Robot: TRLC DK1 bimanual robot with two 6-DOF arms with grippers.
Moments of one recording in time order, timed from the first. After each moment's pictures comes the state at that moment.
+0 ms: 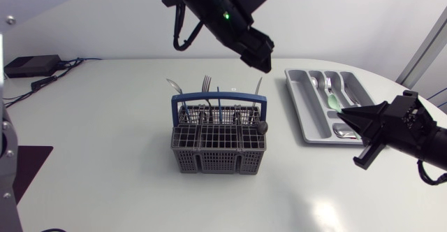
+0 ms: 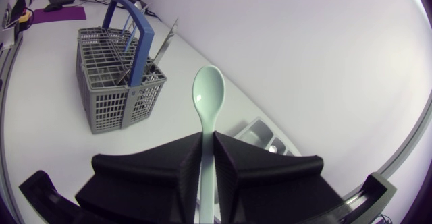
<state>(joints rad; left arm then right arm) -0.67 2.10 2.25 -1.12 0.34 0.39 -0.26 0.96 0.47 0.00 -0.68 -0.85</state>
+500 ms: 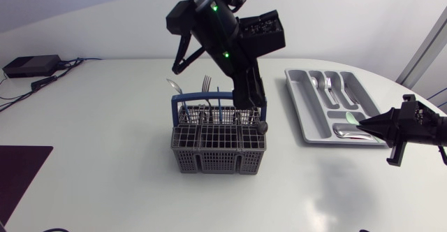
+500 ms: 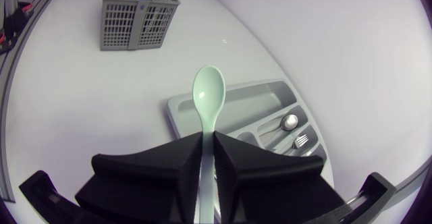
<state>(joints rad) -0.76 1.97 1.98 -1.06 0.26 0.78 -0.58 1.57 0.85 -0.45 -0.87 -1.63</state>
